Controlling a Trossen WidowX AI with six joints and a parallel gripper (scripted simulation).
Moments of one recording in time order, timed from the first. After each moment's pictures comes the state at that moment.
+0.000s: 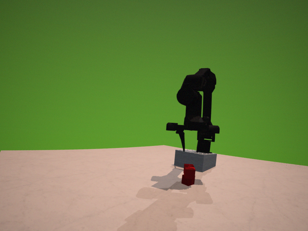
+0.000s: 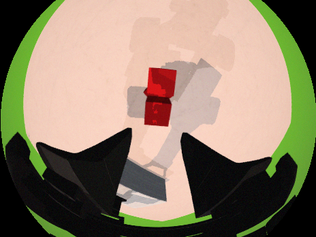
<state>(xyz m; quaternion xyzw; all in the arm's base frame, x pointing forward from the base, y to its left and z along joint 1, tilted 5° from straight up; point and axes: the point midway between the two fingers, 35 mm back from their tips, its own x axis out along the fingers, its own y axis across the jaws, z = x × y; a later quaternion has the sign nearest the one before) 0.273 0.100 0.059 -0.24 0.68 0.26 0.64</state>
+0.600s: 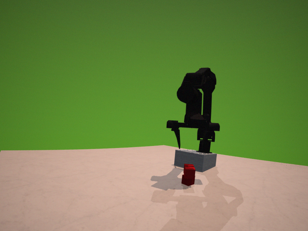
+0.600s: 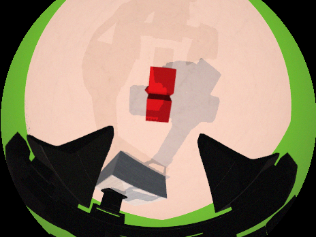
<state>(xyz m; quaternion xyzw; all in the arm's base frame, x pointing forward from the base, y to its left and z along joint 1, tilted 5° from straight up) 0.272 0.099 0.067 -0.24 0.69 0.26 0.63</state>
